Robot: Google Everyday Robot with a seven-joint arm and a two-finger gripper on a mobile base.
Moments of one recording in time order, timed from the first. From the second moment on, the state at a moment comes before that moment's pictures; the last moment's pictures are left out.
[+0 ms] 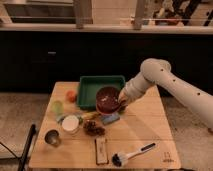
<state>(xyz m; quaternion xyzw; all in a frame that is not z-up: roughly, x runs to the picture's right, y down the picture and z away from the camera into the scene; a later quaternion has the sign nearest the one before) 0.101 0.064 0.740 -0.11 -0.36 -0.50 0.78</state>
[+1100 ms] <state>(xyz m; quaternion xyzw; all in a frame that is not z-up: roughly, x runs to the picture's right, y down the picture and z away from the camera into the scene) 0.072 -0.005 0.826 -0.06 -0.36 -0.48 0.80</state>
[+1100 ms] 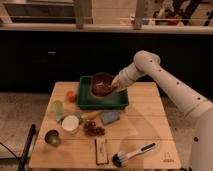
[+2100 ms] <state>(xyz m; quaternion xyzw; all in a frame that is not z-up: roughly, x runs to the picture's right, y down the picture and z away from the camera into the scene) 0.079 0.003 0.876 -0.07 -0.35 -0.45 0.82</state>
